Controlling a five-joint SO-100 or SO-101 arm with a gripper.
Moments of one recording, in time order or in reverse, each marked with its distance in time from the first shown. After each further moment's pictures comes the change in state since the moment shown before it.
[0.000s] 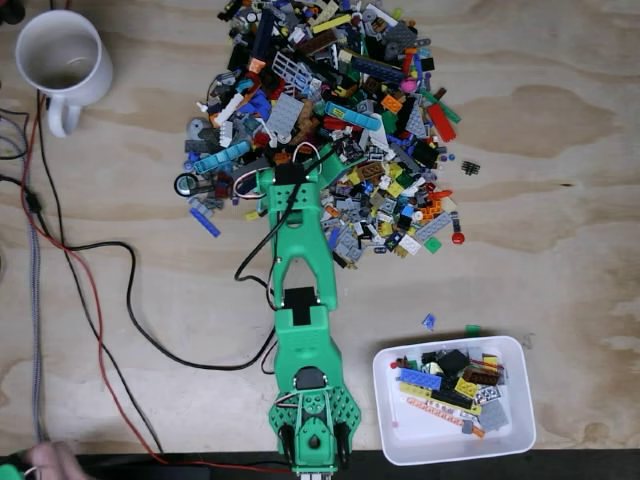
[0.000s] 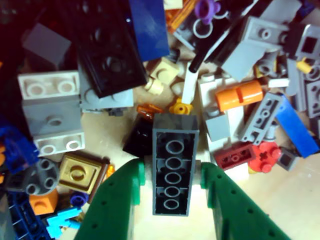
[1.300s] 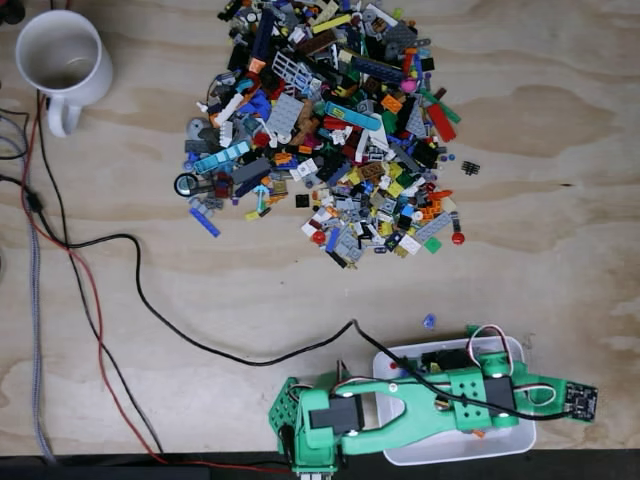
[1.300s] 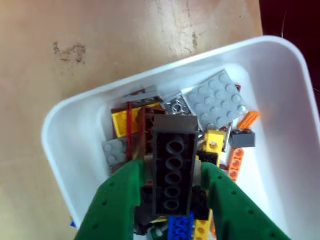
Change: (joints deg) arm 87.7 38.0 23.4 4.4 -53.9
